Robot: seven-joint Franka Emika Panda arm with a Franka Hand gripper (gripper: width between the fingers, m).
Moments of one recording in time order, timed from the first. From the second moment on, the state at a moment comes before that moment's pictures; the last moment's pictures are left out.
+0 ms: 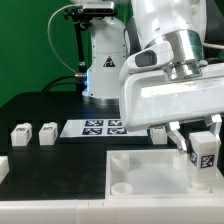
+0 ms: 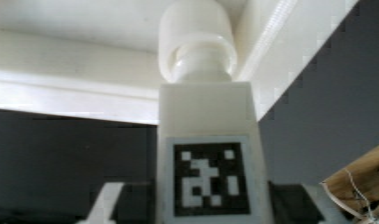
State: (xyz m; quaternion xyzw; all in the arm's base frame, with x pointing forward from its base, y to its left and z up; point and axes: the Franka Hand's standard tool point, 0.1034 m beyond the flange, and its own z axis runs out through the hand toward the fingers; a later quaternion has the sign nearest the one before) arm 0.628 0.115 0.086 -0.95 -0.12 -0.30 0.05
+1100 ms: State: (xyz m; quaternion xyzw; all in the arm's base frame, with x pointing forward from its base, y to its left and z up) arm 0.628 0.115 0.085 -0.95 -0.12 -0.30 0.05
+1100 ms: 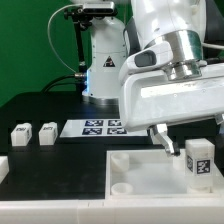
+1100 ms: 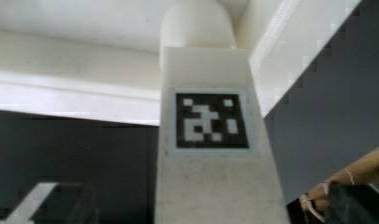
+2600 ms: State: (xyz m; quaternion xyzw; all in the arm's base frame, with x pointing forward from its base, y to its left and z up) arm 0.633 0.115 0.072 -1.00 0.01 0.00 0.10
